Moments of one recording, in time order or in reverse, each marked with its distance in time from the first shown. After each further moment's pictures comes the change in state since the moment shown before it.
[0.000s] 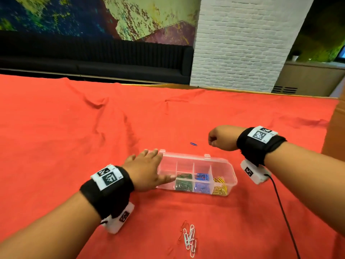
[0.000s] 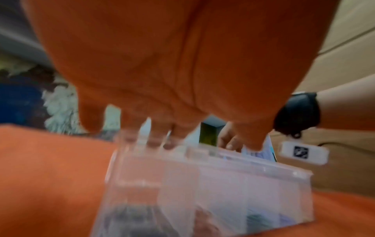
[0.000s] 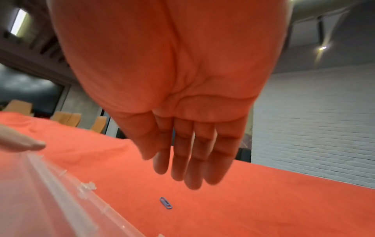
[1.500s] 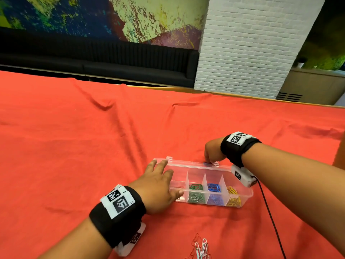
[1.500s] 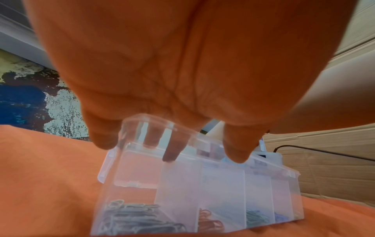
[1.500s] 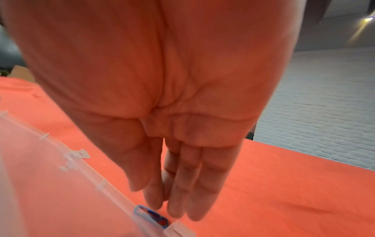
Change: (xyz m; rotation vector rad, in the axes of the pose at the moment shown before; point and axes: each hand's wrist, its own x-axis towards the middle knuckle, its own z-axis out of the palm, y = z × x) left_hand -0.024 0.012 0.008 -0.055 -0.042 0.012; right_hand 0.063 -0.047 0.022 -0.275 -0.409 0.062
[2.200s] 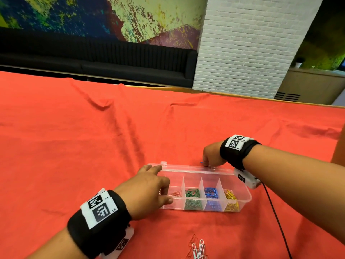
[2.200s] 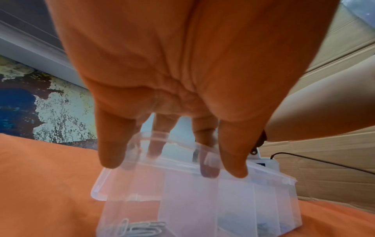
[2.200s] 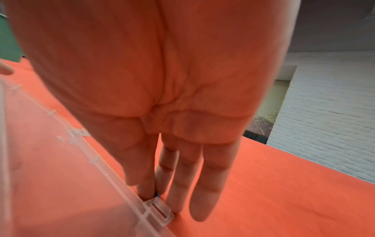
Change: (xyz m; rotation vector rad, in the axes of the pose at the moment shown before) left_hand -0.011 -0.018 0.002 -0.083 0.111 0.137; right_hand -0.015 -0.005 0.009 -0.263 -0.031 -0.114
